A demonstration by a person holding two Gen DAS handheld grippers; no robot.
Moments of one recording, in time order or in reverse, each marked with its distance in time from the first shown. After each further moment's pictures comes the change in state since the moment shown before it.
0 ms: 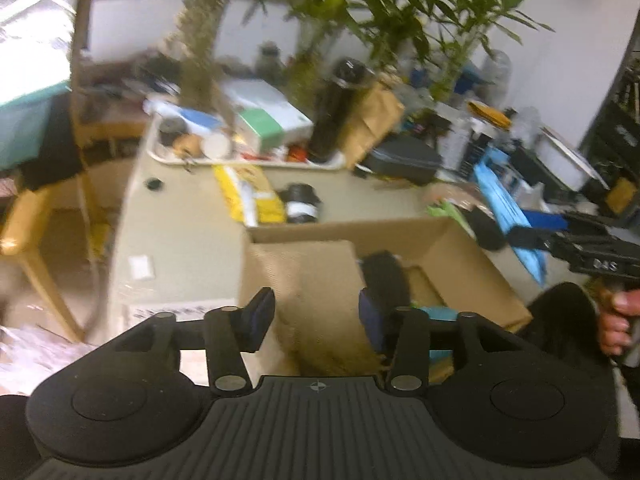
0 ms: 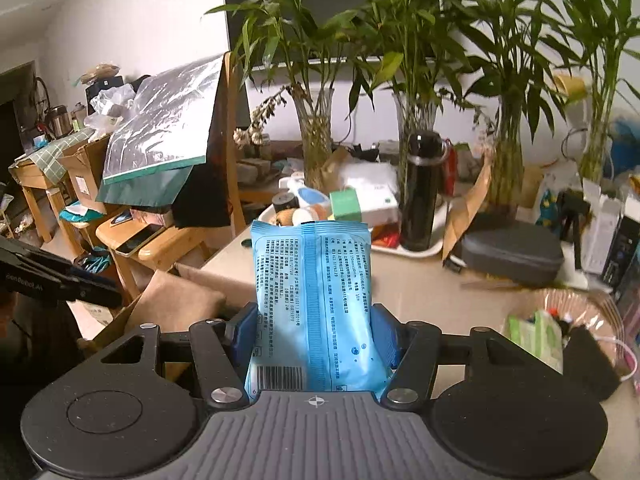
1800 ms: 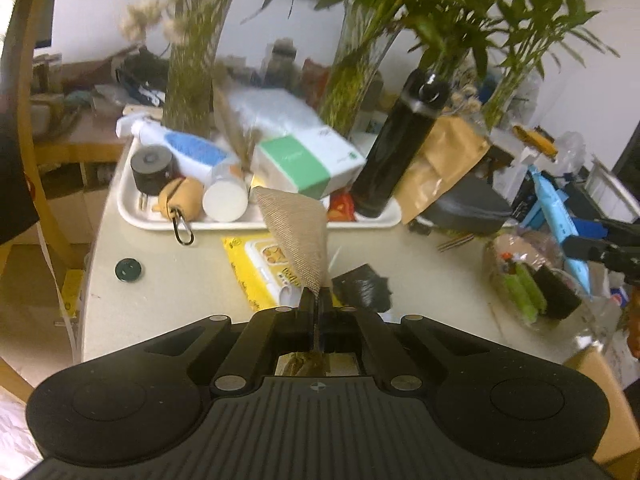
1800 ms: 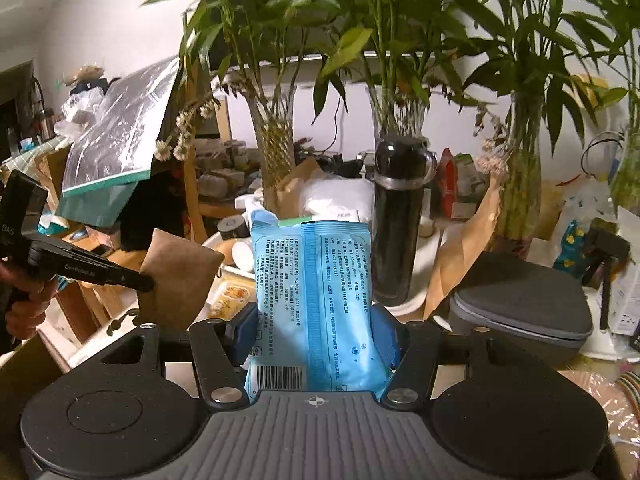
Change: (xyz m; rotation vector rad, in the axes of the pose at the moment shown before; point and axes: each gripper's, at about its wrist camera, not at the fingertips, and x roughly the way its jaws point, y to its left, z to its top) left arm 0.159 0.080 0.104 -0.006 -0.006 -0.054; right arm 0.145 -0.099 0.066 -0.030 -0.025 0.018
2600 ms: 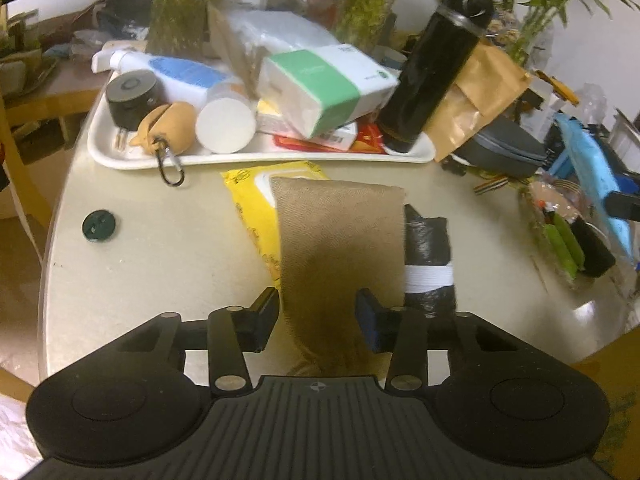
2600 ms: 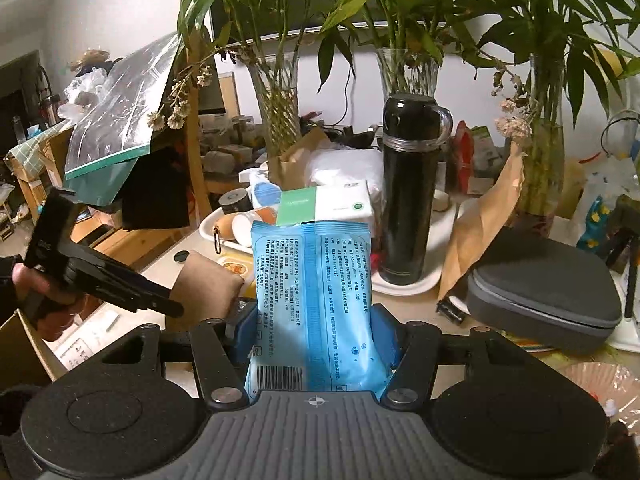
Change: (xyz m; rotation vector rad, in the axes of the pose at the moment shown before) left arm 0.083 0.034 -0.022 0.013 0.172 -0.002; right arm 0.047 -0.019 -0.013 0.007 0.069 0.053
